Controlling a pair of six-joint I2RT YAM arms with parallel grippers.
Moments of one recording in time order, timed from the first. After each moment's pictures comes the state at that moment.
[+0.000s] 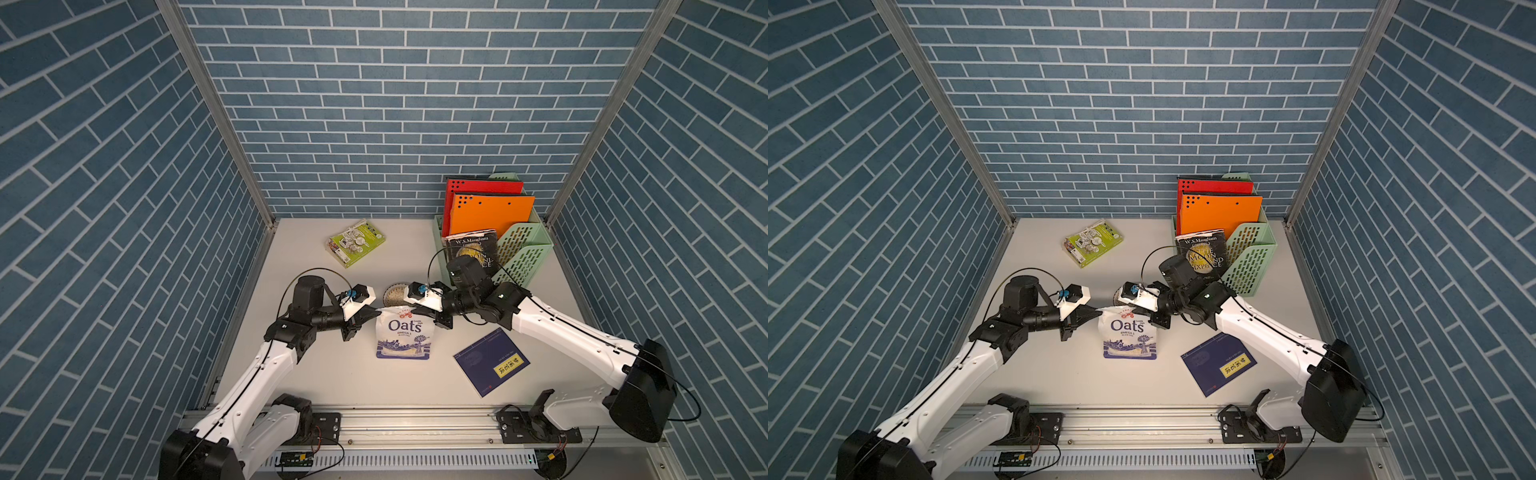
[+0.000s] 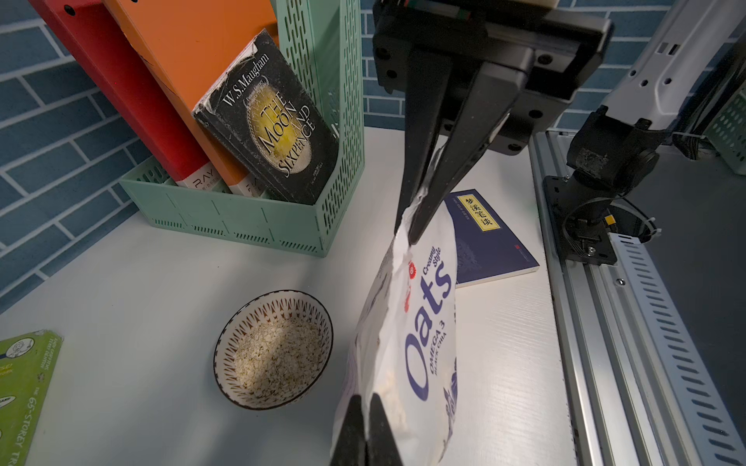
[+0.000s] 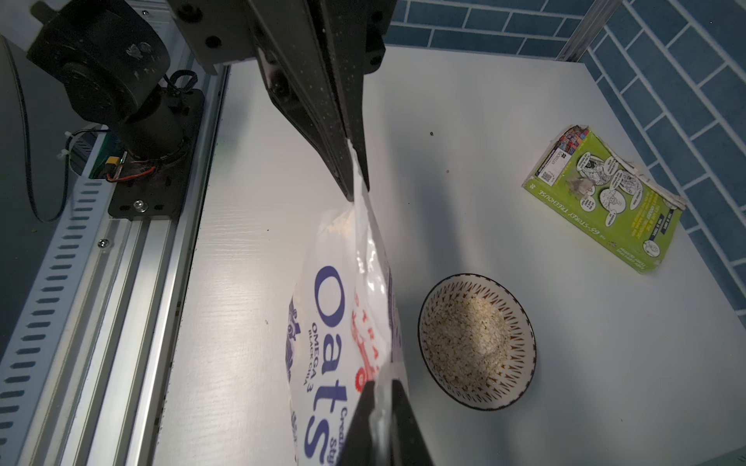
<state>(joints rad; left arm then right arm) -0.26 0.96 0.62 -0.26 0.89 0.53 0.82 1.36 1.10 -0.49 -0.47 -0.60</state>
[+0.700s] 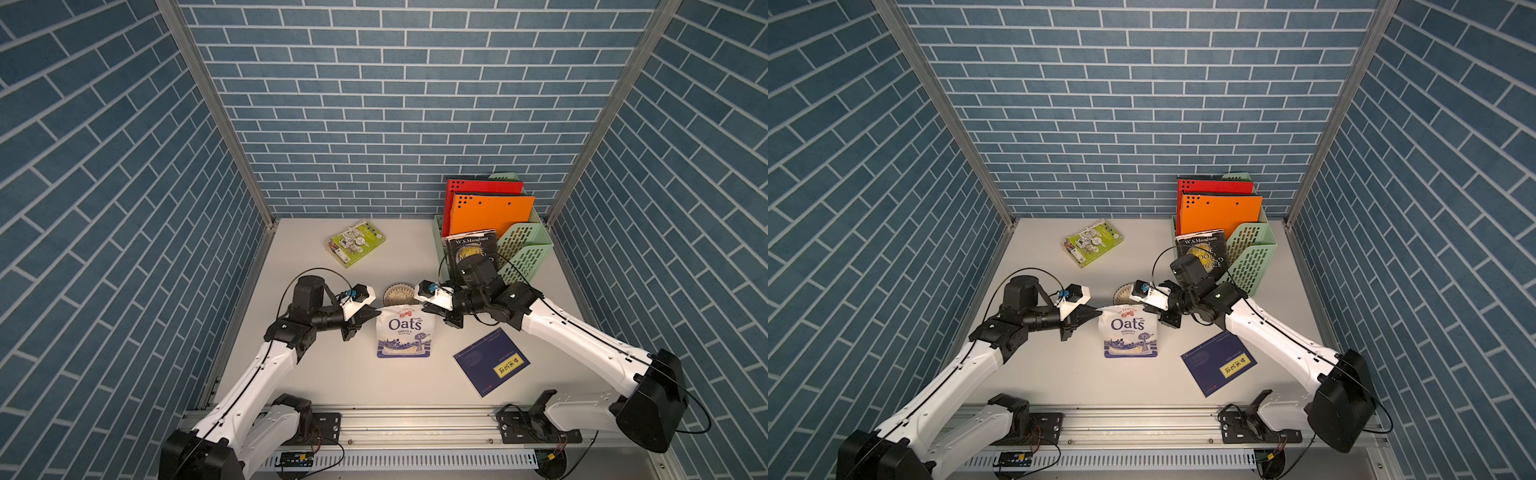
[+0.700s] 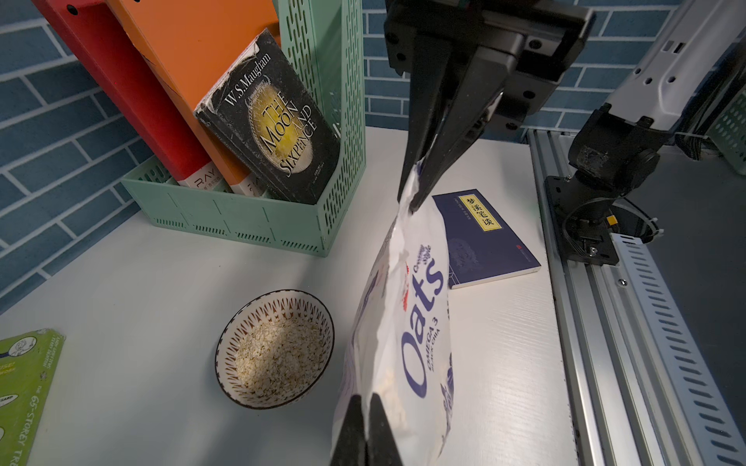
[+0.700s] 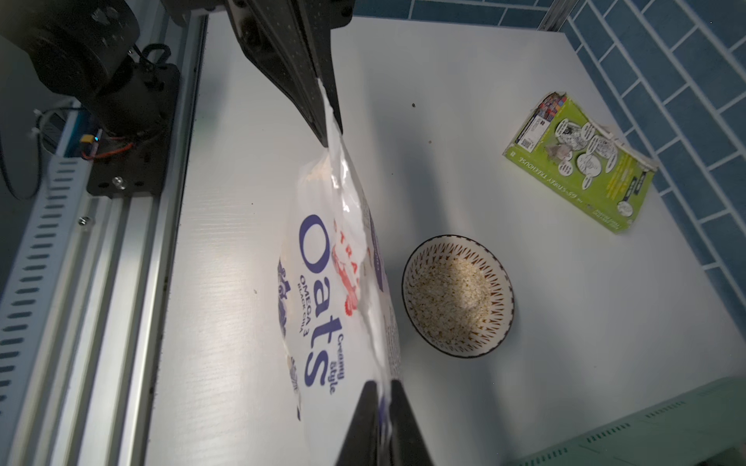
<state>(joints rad) -0.27 0.96 0.62 -0.26 0.88 0.53 0.77 1.31 1.07 -0.55 -0.45 -0.62</state>
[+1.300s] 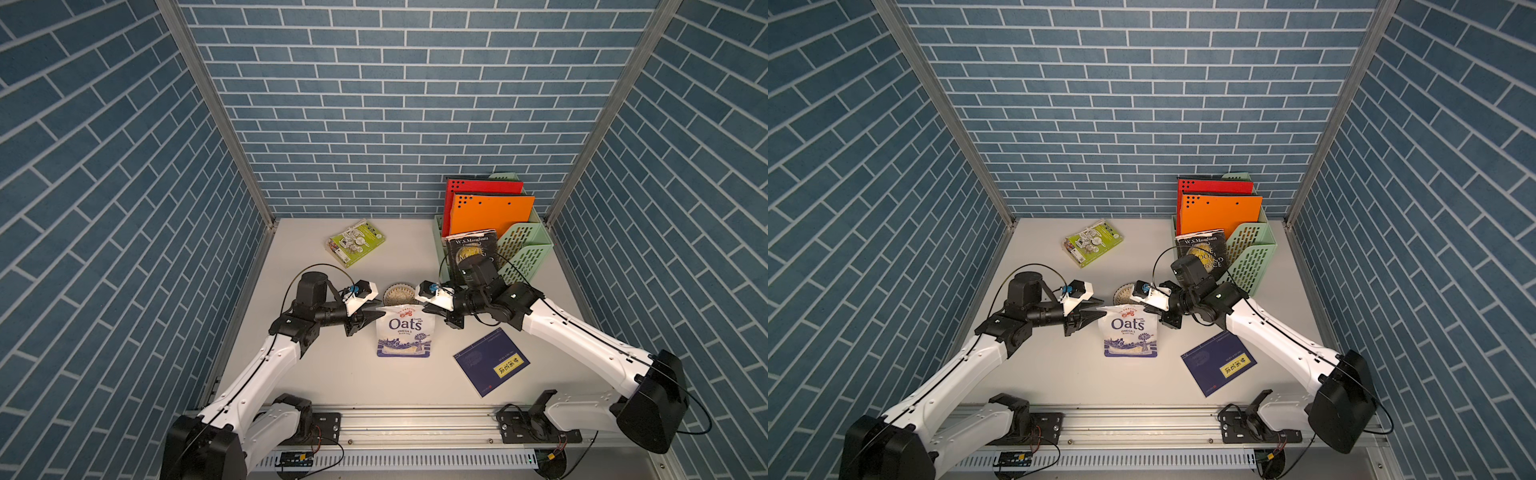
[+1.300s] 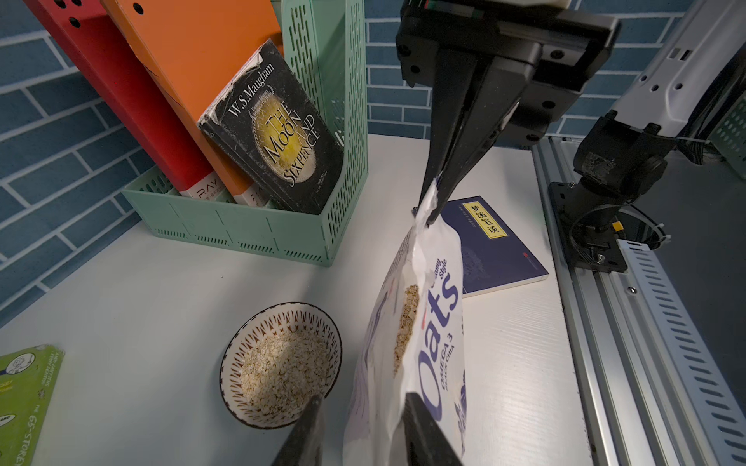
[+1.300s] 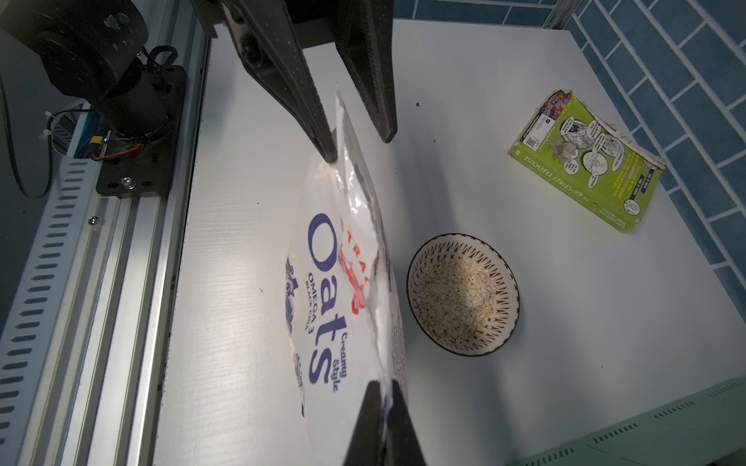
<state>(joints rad) -0.30 1.03 0.64 -0.17 0.89 0.52 0.77 1.30 1.07 -0.55 -0.47 -0.61</state>
